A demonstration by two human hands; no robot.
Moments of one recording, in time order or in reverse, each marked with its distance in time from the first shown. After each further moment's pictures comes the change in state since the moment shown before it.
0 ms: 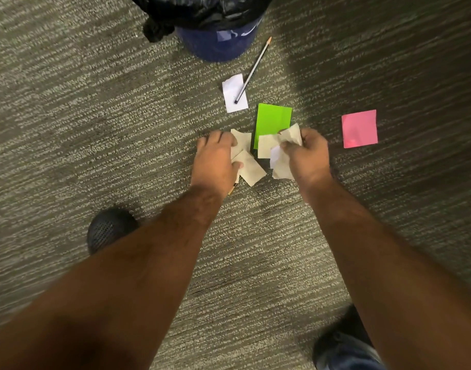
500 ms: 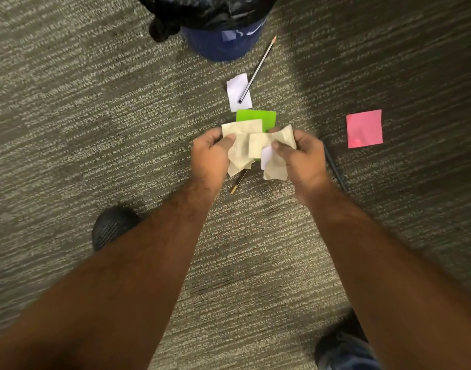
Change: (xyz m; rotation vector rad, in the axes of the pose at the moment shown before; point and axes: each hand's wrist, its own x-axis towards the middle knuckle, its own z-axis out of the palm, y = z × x) left_hand 0.009 0.005 -0.013 -1.106 0.132 -0.490; right_hand -0.016 -0.008 0.012 0.168 -0.134 0.082
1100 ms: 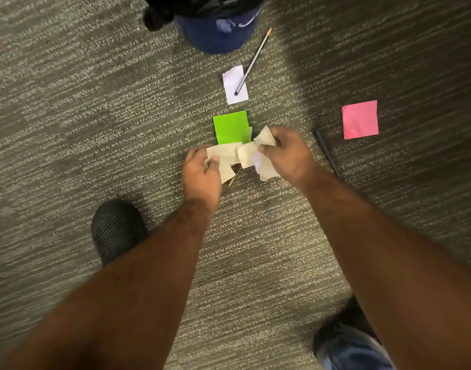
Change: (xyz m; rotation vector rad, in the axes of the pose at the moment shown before) left_hand -0.030 -0.055 -0.023 0.298 0.097 0.072; right_hand -0.006 -0.006 -0.002 -0.558 -0.192 -0.134
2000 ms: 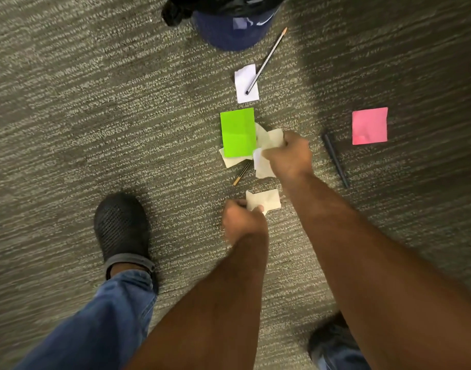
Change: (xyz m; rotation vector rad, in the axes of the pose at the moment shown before) left_hand -0.079 -0.031 0.060 0.176 0.134 -0.505; right_hand 0.006 -0.012 0.032 0.053 0.258 0.235
